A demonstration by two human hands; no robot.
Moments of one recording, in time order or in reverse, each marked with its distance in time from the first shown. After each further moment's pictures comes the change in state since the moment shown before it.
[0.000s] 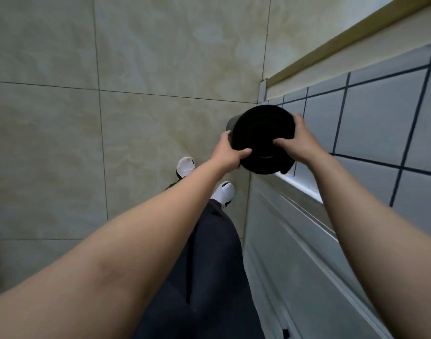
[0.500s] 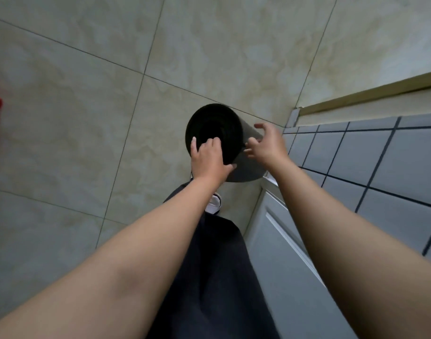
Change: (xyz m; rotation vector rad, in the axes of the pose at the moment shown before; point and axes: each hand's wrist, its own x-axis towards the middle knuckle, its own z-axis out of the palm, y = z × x) left_hand -0.040 -0.072 -0.096 0.902 0.561 0.298; right_hand -0.032 -0.107 0.127 0.061 -0.037 -0.122
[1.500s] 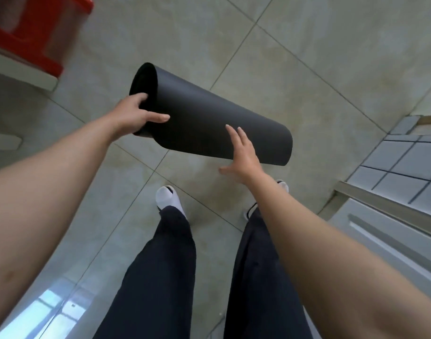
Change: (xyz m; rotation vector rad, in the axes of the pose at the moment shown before) left_hand -0.111 -0.491 -0.011 -0.851 -0.013 -0.536; right_hand -0.100 0.046 0.403 -0.500 -0.405 -0.470
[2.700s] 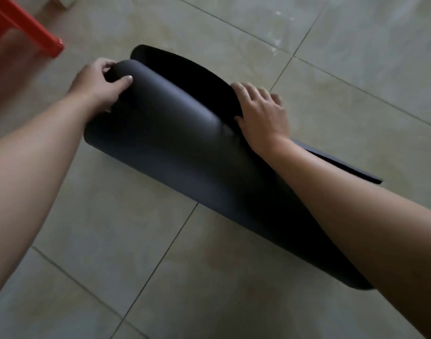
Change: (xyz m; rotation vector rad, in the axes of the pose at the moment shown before) left_hand 0.405 -0.097 -0.028 0.163 0.549 0.352; right_hand 0.409 0.044 0.082 -0.677 0.786 -0.432
